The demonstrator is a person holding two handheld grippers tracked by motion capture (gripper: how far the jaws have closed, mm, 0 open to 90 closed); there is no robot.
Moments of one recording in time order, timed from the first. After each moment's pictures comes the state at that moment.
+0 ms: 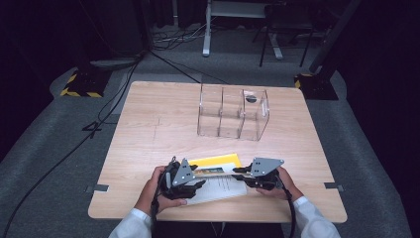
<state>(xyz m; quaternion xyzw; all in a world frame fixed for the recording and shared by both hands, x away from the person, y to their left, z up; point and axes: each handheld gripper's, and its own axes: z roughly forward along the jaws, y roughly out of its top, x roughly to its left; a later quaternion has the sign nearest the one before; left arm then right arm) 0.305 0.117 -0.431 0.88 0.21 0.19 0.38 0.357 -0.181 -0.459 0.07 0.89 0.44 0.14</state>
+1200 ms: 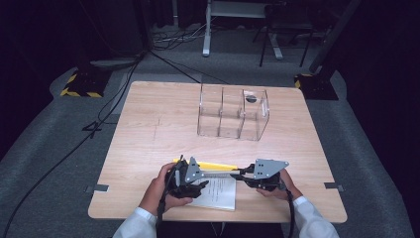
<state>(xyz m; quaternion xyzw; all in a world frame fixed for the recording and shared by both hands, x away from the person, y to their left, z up) 0.309 0.091 -0.423 0.89 0.23 0.18 0.34 0.350 -0.181 -0.450 0.03 0.87 0.48 0.15</state>
